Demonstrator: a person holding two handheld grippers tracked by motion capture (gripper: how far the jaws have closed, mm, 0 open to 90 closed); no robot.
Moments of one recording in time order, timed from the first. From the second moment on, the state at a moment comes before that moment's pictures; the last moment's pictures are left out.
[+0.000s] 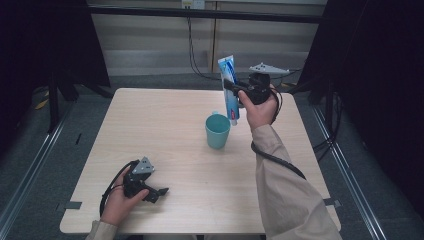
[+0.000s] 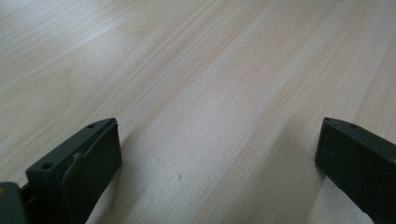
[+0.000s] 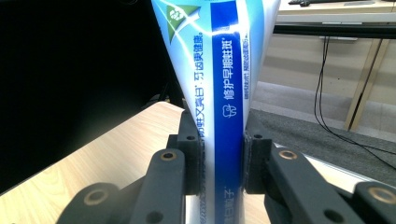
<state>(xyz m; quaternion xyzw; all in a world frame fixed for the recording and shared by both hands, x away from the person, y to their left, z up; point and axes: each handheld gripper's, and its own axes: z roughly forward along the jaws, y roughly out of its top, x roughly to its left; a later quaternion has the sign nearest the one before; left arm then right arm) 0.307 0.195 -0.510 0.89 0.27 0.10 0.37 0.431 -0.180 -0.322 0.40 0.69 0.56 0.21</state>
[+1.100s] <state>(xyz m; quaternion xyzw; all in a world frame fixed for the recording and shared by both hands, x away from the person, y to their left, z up) 0.307 0.195 -0.510 0.89 0.27 0.10 0.37 0.446 -0.149 -0.351 0.40 0.69 0.57 0.21</state>
